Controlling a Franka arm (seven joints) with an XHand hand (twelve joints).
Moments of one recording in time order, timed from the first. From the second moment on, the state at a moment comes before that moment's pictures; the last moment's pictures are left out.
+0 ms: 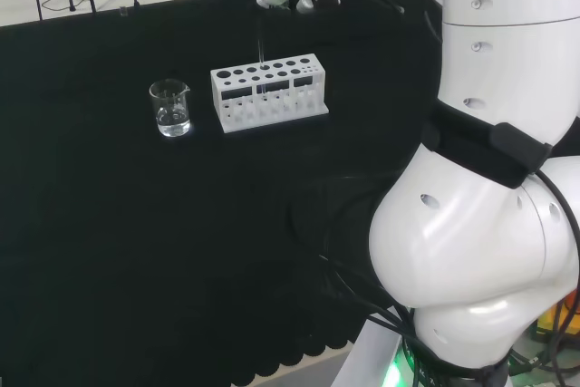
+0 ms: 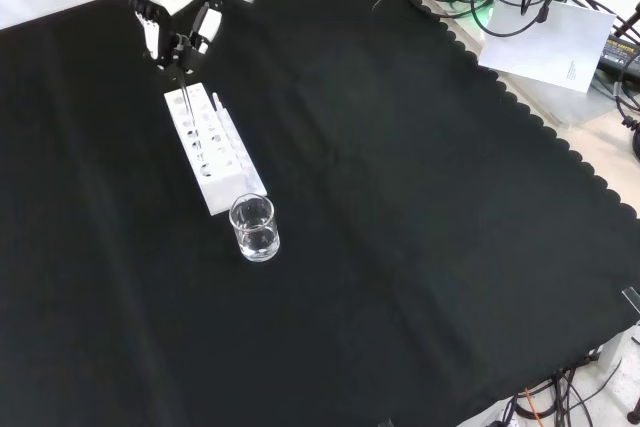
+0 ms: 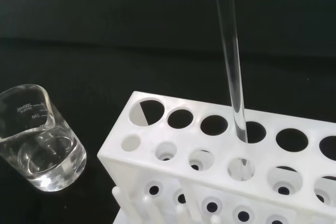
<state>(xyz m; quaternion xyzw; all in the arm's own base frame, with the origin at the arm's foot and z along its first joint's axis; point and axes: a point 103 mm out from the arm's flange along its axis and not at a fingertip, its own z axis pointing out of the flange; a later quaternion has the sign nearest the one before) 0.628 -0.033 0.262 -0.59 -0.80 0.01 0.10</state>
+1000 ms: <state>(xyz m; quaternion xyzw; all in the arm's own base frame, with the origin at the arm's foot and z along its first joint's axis) 0.630 -0.024 0.257 -0.58 -0.80 0.06 0.15</state>
